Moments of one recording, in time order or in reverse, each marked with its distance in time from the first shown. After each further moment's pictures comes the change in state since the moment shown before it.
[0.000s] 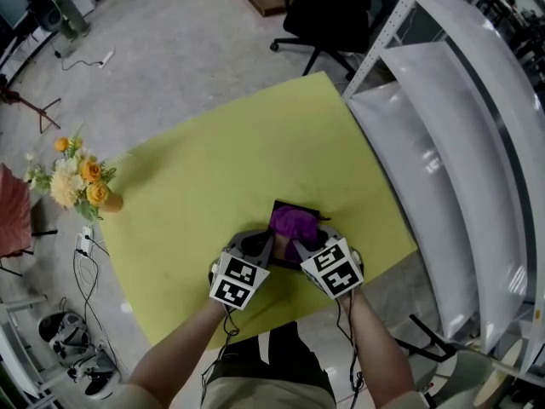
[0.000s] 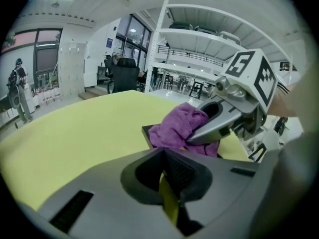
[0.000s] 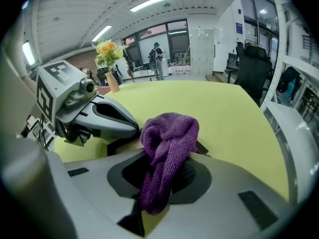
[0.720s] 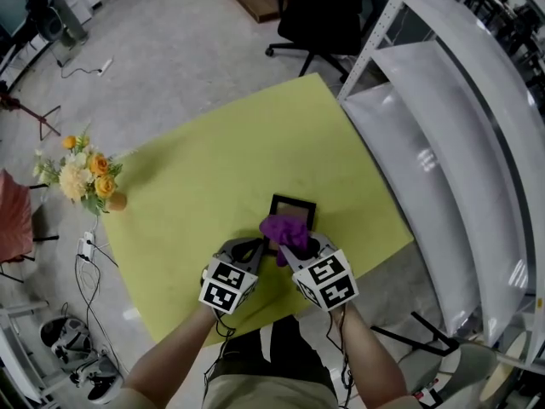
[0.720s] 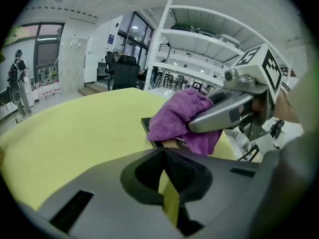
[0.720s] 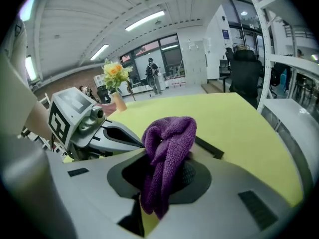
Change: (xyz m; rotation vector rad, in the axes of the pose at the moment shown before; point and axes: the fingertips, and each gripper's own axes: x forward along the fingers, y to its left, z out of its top) left arm -0.037 -0.012 -0.020 -0.035 0.020 -0.030; right arm -0.034 0.048 0.026 0.105 -0.175 0.021
